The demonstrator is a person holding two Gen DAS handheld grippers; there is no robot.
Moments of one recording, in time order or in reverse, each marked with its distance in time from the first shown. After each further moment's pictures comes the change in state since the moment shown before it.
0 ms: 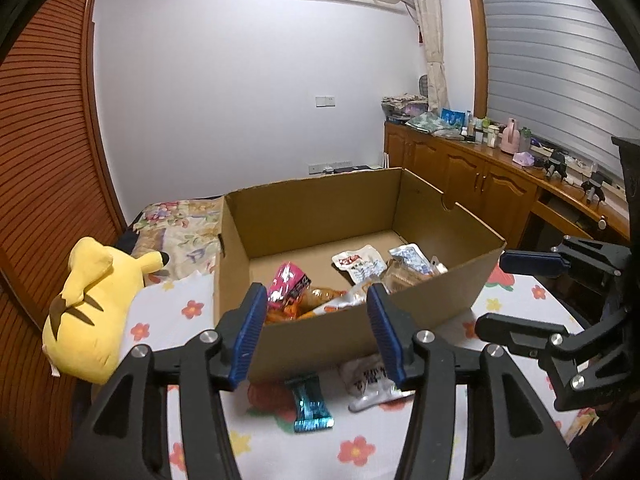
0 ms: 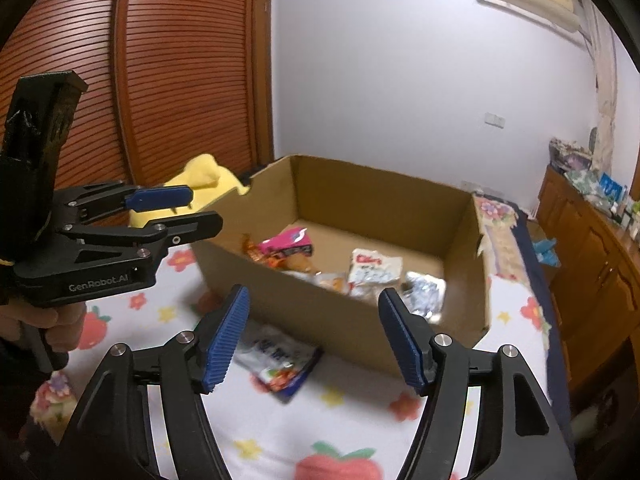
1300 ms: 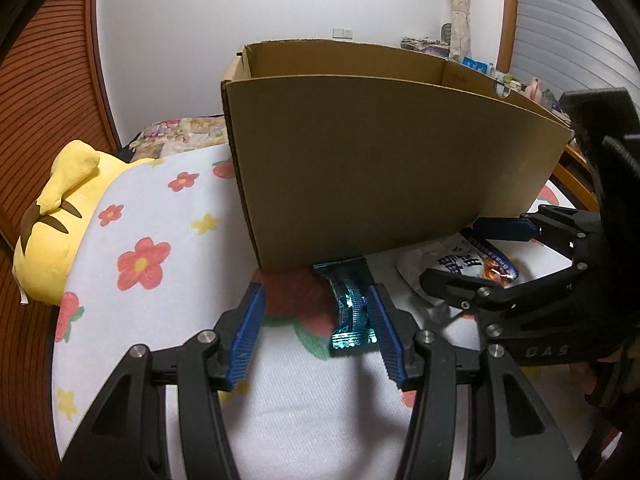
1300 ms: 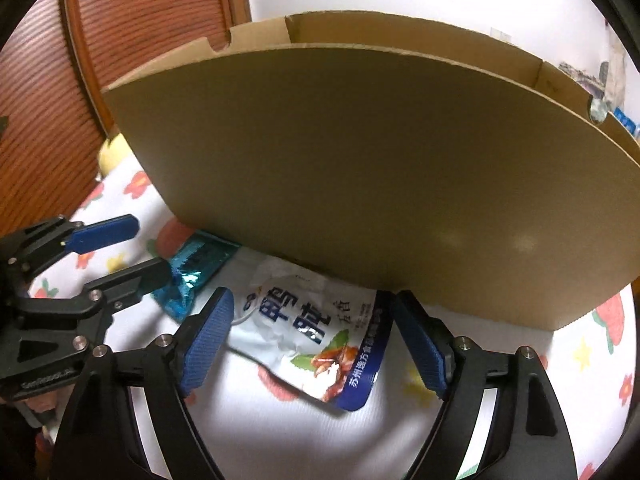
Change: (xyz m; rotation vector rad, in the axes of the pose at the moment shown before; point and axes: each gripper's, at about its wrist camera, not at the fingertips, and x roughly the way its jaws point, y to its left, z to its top) left arm 0.073 0.028 -0.098 -0.077 0.230 -0.003; right arm 0.138 0.022 -0.051 0.077 0.296 -0.044
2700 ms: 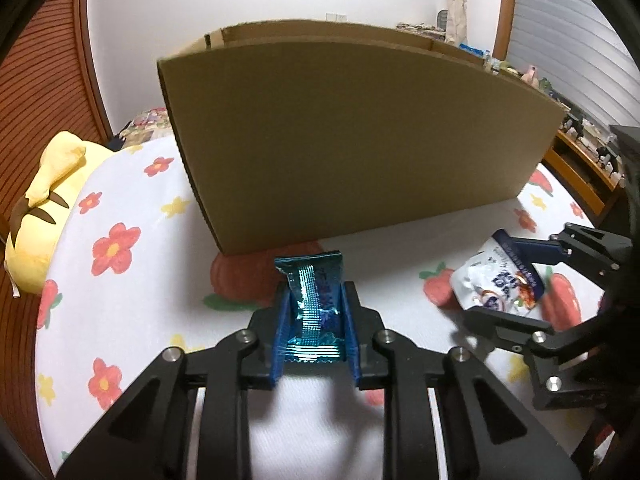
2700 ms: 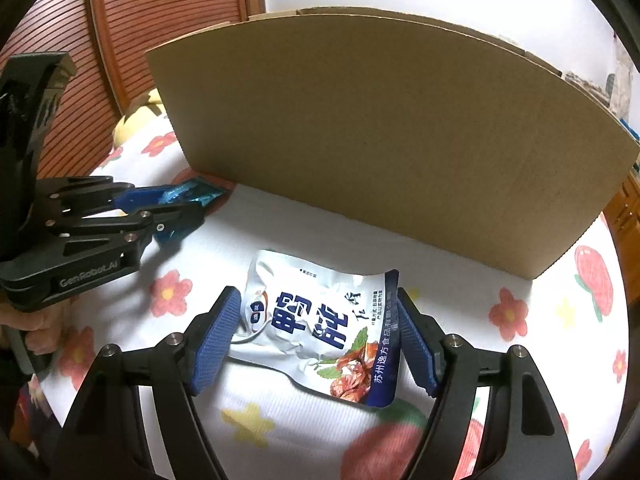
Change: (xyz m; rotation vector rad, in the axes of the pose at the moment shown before) left arm 0.004 -0.029 -0.002 0.007 0.053 -0.019; right arm -0.036 -0.017 -0.048 -0.041 -0.014 0.048
